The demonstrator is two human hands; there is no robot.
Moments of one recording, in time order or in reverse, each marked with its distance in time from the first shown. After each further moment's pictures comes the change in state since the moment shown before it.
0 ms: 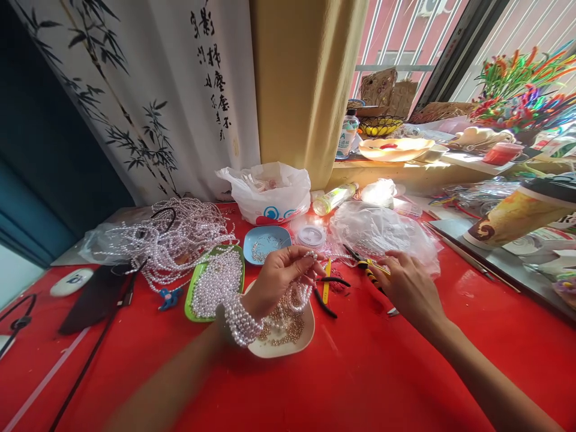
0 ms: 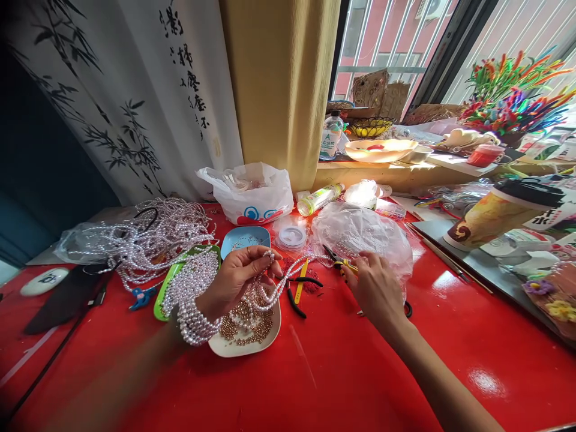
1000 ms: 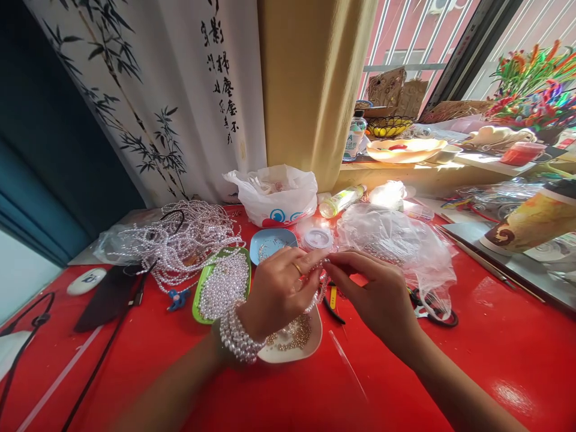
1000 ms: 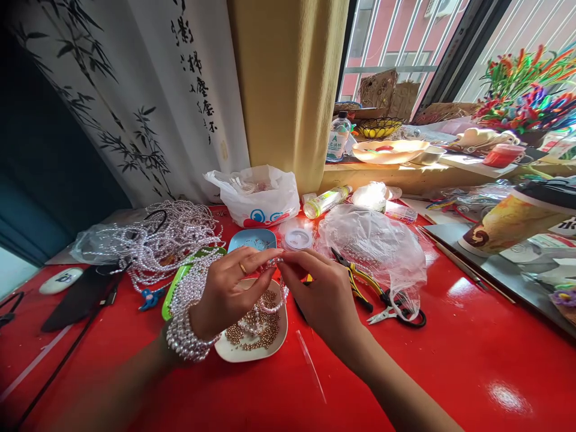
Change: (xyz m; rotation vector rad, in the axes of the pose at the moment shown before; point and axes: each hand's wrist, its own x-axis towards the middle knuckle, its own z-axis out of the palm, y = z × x) left_hand -0.021 0.022 0.002 1.152 0.148 0.716; right_hand 0.000 -0.121 -0.047 0.736 0.058 -0.204
